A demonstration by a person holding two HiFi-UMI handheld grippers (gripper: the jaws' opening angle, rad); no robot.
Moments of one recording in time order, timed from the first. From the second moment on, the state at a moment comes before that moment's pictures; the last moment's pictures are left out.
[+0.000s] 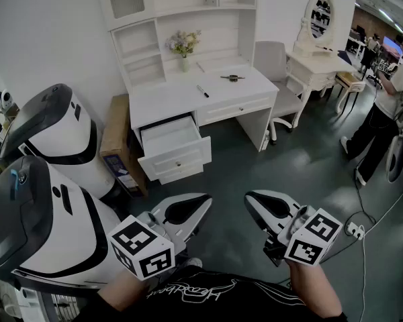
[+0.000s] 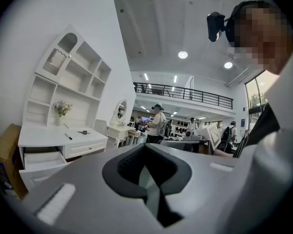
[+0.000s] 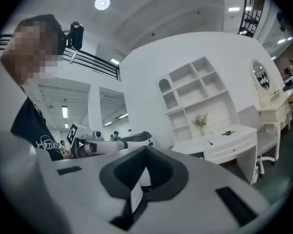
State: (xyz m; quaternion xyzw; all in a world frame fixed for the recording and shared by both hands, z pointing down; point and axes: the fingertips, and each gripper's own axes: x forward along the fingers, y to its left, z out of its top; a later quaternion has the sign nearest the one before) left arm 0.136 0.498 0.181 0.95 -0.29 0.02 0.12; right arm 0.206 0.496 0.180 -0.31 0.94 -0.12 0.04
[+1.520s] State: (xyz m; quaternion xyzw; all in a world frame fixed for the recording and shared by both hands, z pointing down) left arm -0.008 0.169 0.254 0.92 -0.33 0.00 0.21; right arm 0.074 0.168 0.241 -0.27 0.94 -0.21 -0.01
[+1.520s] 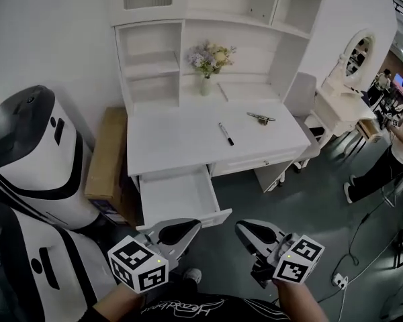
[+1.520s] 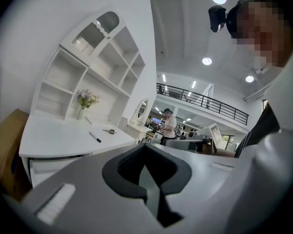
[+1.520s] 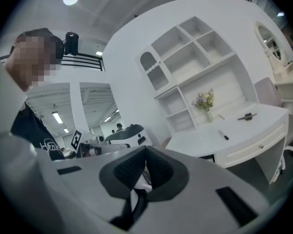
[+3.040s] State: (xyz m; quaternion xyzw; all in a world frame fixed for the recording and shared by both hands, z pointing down) left arm -0.010 -0.138 0.370 0.82 -0.47 0.07 0.33; right arm 0.111 -0.251 0.408 -0.27 0.93 -0.21 -0.16
